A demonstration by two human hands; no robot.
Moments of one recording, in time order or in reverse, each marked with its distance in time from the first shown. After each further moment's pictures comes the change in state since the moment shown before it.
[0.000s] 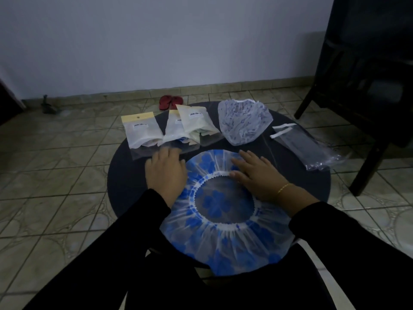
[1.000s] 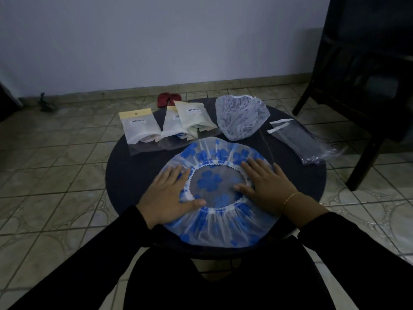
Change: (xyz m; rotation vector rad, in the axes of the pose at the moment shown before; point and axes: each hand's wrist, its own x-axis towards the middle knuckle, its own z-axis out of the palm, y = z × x) left_hand -0.041 -0.028 0.005 -0.017 -0.659 0.275; right_hand -0.035 0.008 0.016 -0.145 -0.057 0.097
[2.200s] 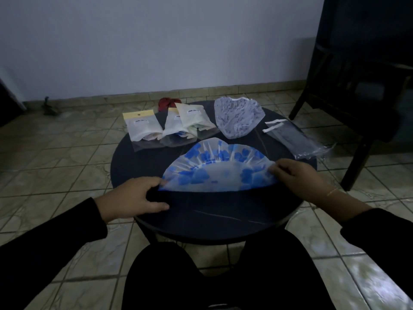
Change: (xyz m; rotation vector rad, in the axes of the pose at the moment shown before) left_hand -0.062 -0.035 -0.039 -0.273 0.057 0.137; right_hand -0.048 0.048 -0.014 0.513 0.366 -0.019
